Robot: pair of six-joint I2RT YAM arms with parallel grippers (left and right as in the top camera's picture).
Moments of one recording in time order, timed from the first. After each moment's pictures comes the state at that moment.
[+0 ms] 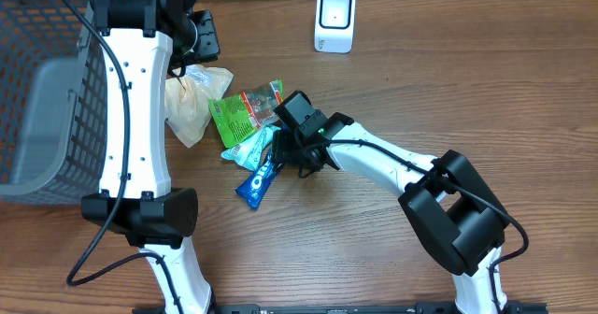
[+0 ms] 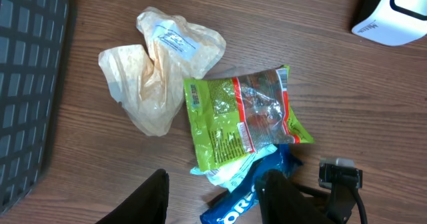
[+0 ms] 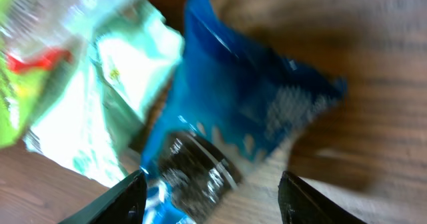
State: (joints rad) left arm -0.08 2.06 2.49 -1.63 -0.06 -0.31; right arm 0.75 2.09 1.44 -0.47 -0.19 0.88
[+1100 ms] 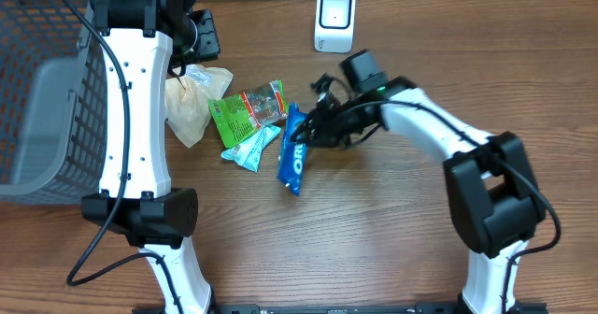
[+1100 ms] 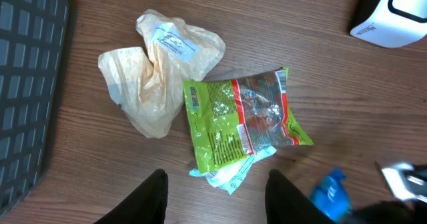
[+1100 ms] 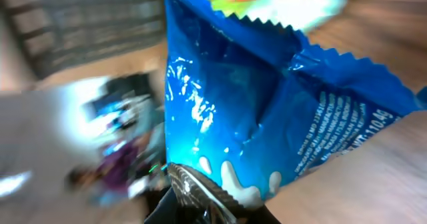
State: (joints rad) left arm -0.08 2.06 2.49 -1.62 -0.06 -0.31; right arm 0.43 2.05 1.45 -0.57 -1.12 0.44
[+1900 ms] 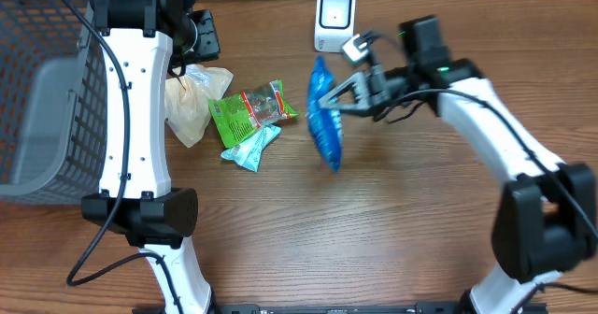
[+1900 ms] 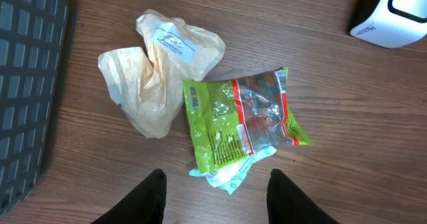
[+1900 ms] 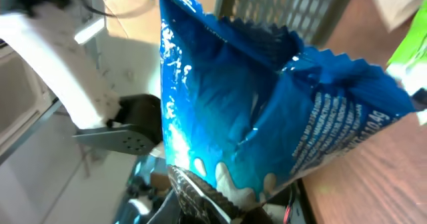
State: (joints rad) left arm -0.08 2.06 2.49 -1.62 -0.06 -0.31; right arm 0.24 1.84 1.45 -0.51 -1.54 0.38
